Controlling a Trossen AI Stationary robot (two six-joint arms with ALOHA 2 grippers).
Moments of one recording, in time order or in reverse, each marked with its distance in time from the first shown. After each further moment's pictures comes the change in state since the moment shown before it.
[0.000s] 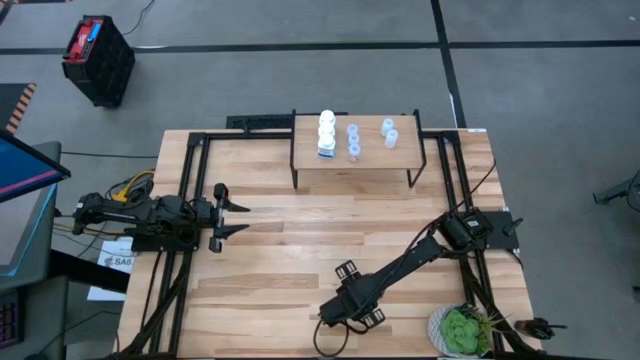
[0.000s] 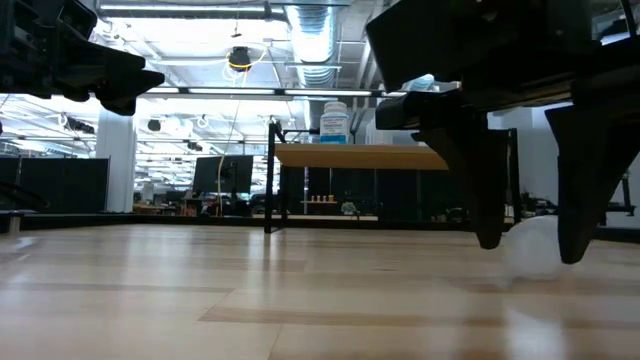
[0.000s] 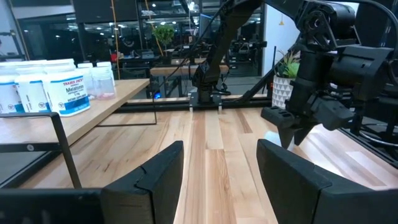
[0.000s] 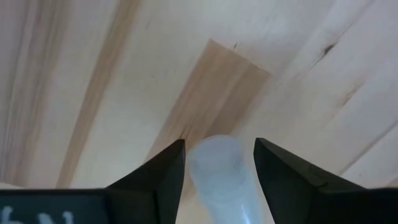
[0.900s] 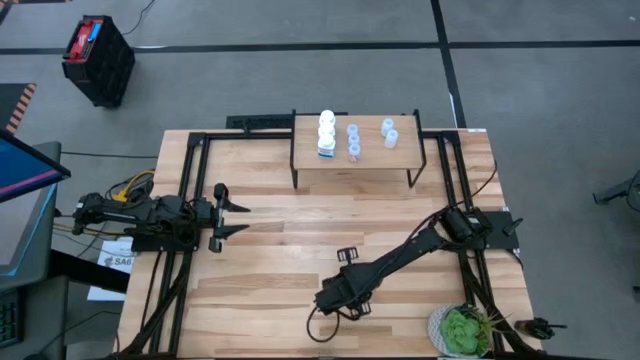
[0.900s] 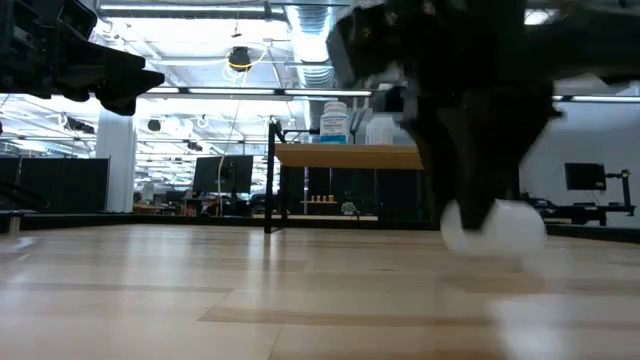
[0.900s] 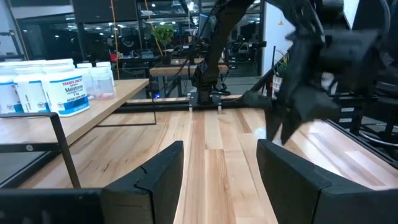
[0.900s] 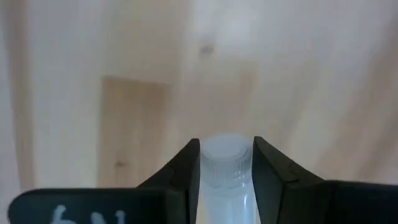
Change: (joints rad) left arm 0.000 0.000 0.000 0.000 0.002 0.000; right arm -0.053 -0.041 0.000 0.006 0.124 0.246
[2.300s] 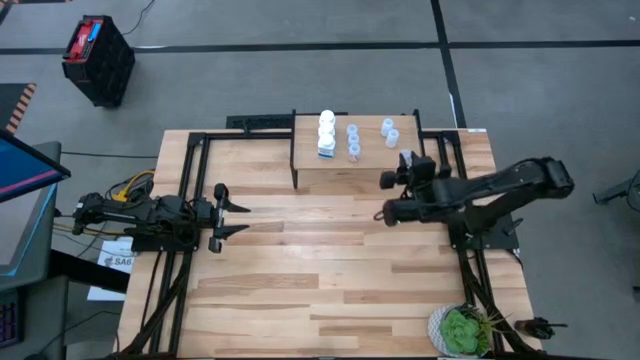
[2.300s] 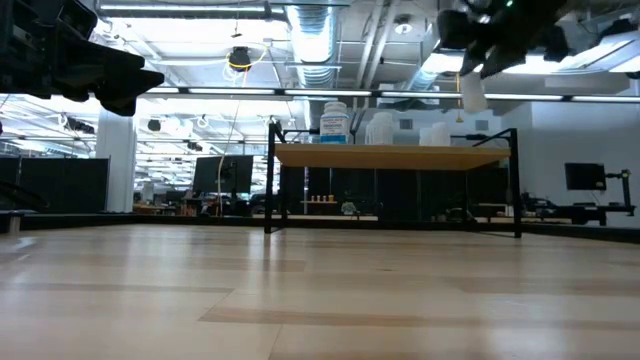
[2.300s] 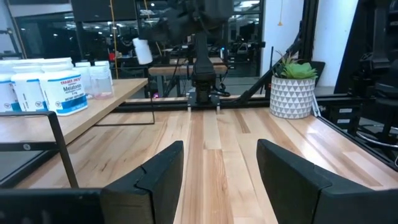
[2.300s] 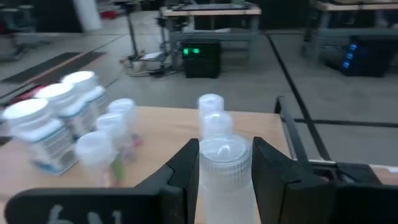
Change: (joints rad) left arm 0.000 0.000 0.000 0.000 0.004 -0.008; right arm -0.325 -0.933 -0.787 0.103 1.168 1.175
